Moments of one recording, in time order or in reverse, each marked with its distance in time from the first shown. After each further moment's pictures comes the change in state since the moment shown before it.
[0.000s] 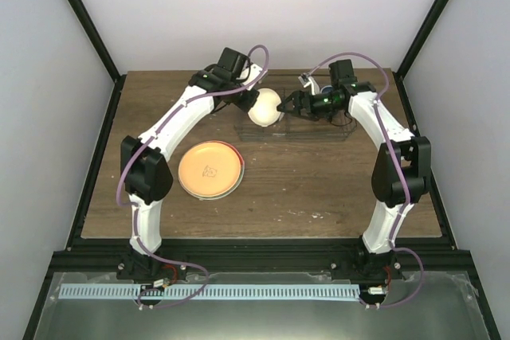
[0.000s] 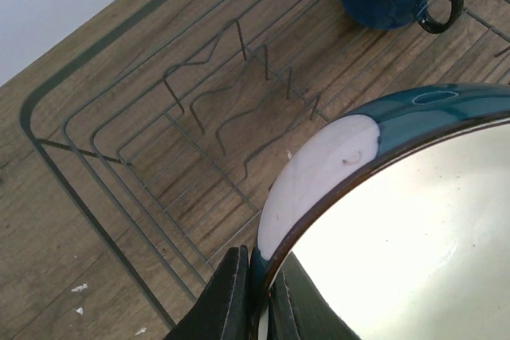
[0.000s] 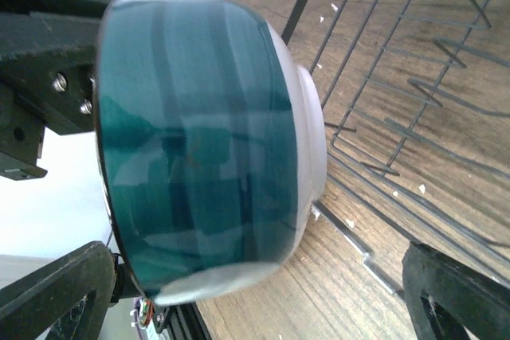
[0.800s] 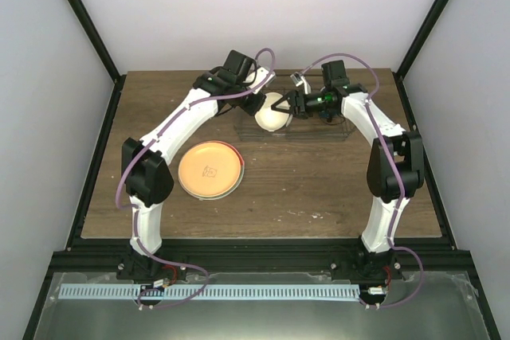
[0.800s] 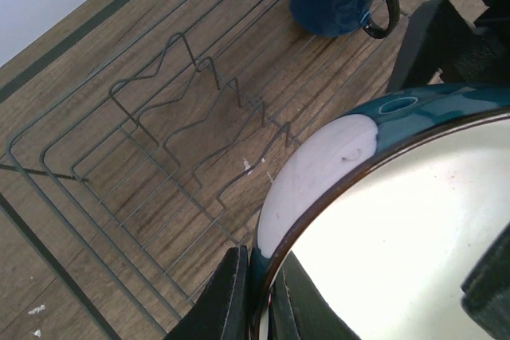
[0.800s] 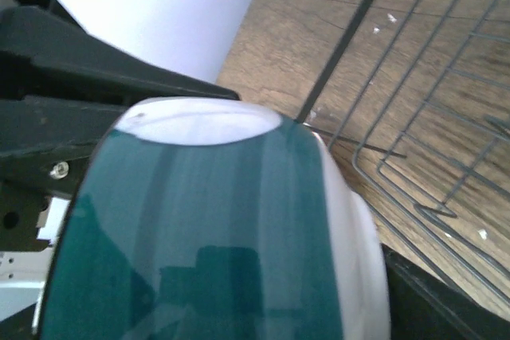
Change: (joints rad) left arm -0.046 -0.014 -0.008 -0.004 0.047 -0.008; right arm 0.026 0.059 0.000 0.145 -0.104 0.053
